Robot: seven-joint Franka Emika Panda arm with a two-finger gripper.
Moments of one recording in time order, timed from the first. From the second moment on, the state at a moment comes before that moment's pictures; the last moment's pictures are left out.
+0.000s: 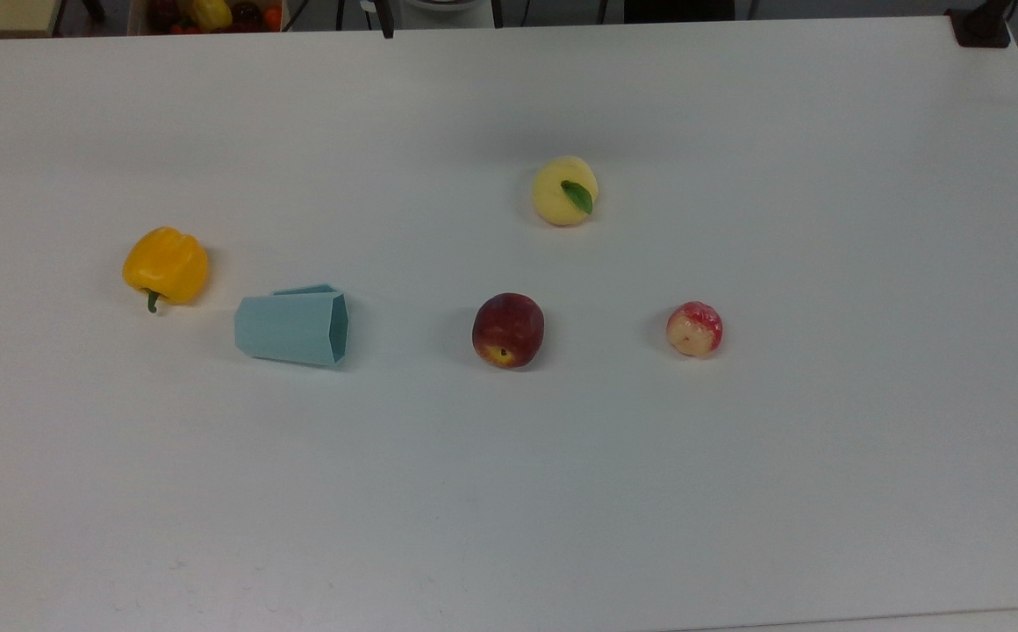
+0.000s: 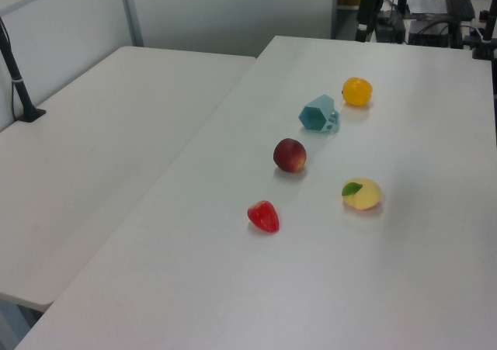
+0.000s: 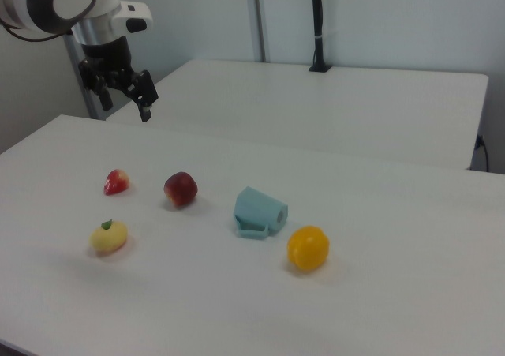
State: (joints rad) arm 0.07 -0.02 0.01 -1.63 0.11 1.75 0.00
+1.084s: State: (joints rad) arm 0.07 -0.03 0.01 -1.63 0.11 1.75 0.00
